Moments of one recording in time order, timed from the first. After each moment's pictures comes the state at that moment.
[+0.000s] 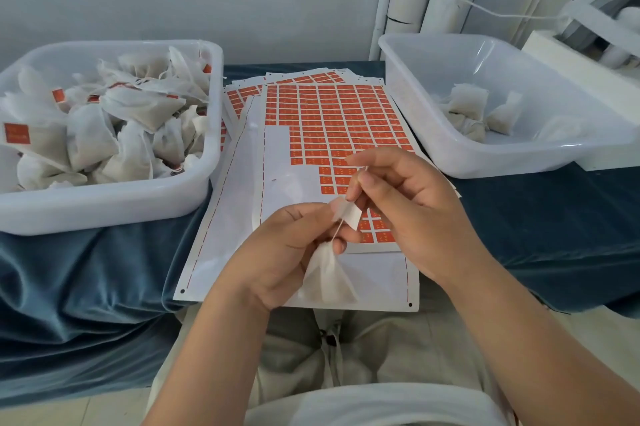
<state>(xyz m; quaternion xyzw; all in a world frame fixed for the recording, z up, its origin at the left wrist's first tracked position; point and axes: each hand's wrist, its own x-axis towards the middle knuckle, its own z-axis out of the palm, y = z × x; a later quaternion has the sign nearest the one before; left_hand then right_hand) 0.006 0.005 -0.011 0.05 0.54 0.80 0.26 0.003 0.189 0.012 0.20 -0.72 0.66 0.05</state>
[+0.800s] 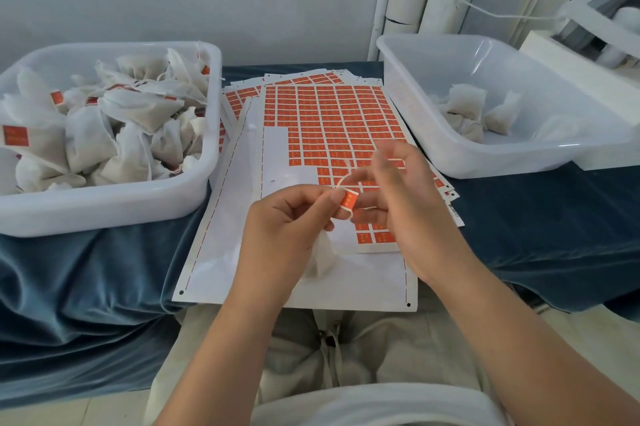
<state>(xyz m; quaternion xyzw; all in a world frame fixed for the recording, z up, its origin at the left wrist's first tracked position) 0.012 0.017 -0.013 0.03 0.71 0.70 -0.06 -0.004 0.180 0.009 0.05 -0.73 0.68 0.01</state>
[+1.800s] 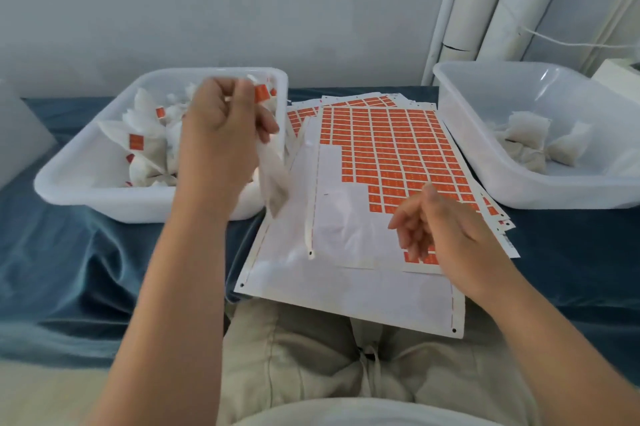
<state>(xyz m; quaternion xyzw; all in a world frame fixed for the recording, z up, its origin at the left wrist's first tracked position) -0.035 -0.084 0.074 -0.03 0.76 0.58 -0.30 0.002 0.187 0.005 0.16 -0.81 0.57 0.01</state>
